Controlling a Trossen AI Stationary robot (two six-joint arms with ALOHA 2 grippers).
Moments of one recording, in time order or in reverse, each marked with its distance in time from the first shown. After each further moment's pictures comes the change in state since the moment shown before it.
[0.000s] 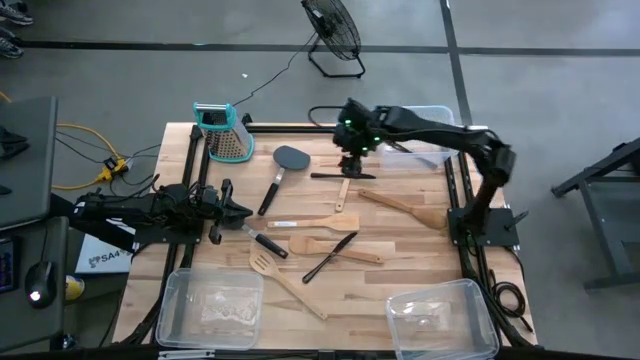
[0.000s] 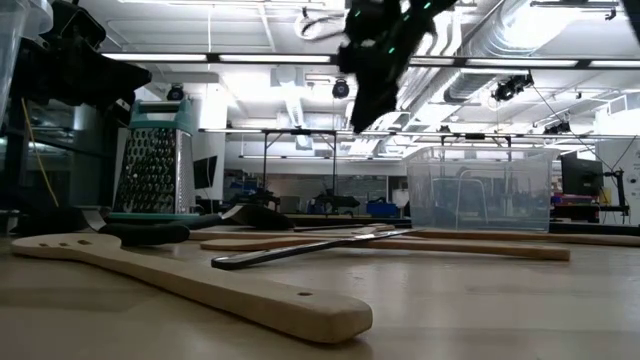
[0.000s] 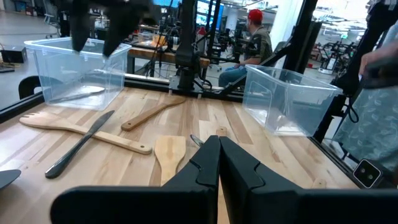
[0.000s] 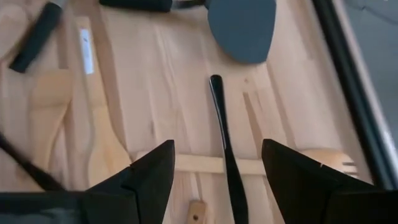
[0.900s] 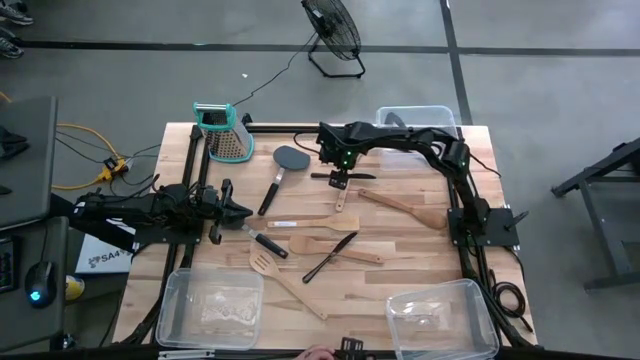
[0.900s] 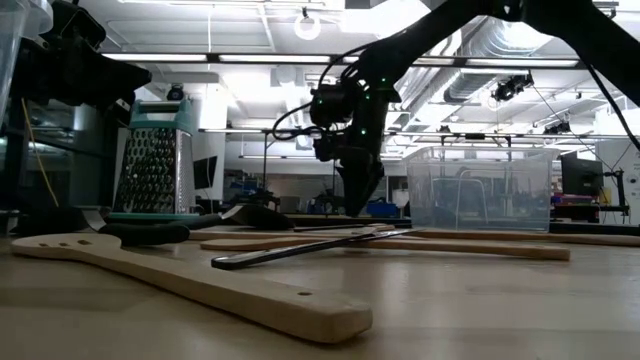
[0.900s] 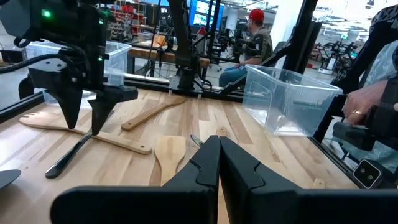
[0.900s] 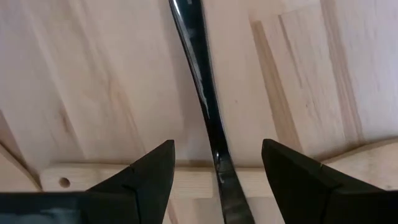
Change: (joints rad) left arm 0.000 0.000 0.000 0.000 0.000 0.000; right arm -0.007 0.353 0.064 -0.006 0.077 0.014
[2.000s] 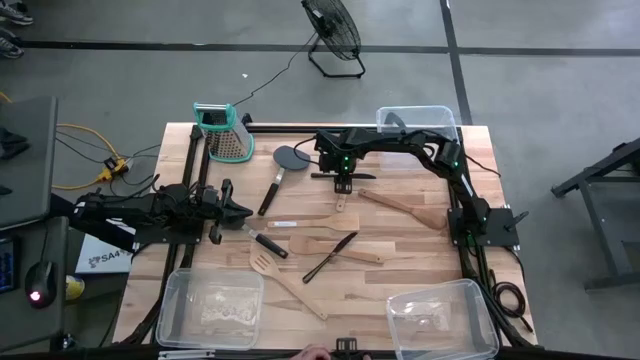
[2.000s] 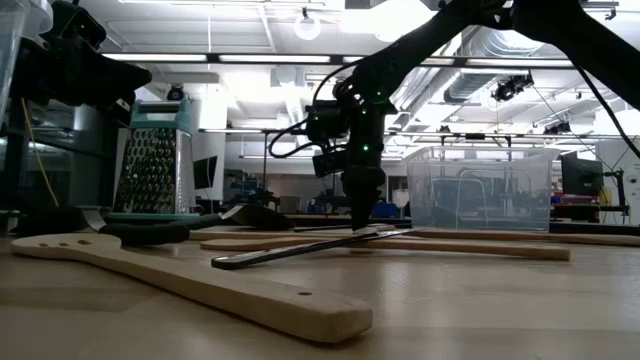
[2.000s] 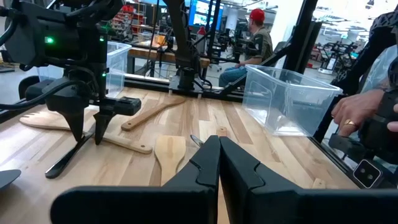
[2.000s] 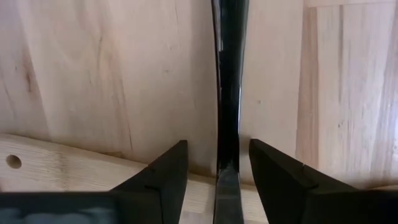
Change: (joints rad) left arm 0.000 0.000 0.000 0.000 0.000 0.000; right arm 0.009 0.065 -0.001 0.002 0.029 -0.207
